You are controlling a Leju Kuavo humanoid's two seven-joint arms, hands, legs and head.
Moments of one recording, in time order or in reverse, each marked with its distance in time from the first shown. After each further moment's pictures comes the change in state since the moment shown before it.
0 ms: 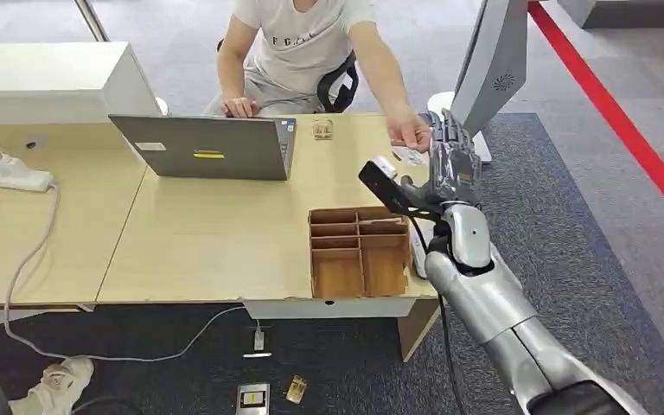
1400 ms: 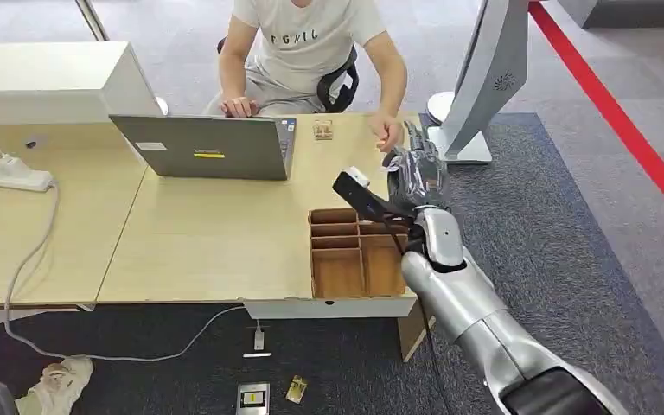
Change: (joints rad) left arm 0.044 -0.018 0.051 0.057 -0.082 0.000 0.011; right arm -0.047 0.109 0.013 0.202 -0.062 -0.044 -0.124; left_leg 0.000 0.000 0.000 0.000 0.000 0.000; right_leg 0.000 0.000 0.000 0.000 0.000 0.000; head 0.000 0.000
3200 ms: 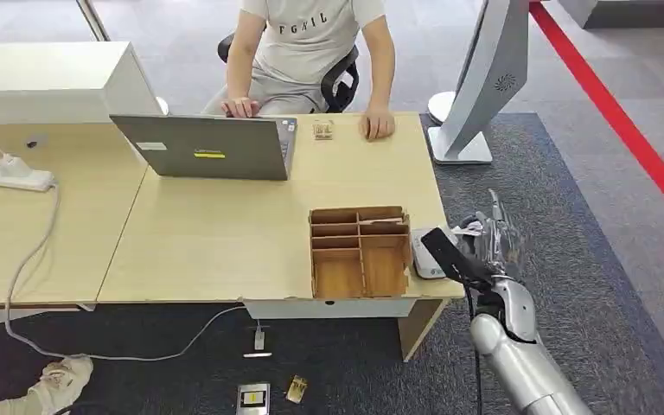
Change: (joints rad) left arm -0.052 0.000 0.065 -0.051 0.027 0.000 -0.011; right arm 0.351 -0.217 -0.193 -0.178 -0.191 -0.101 -0.119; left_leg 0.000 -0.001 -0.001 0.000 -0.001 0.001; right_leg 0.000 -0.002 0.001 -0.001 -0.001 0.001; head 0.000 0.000
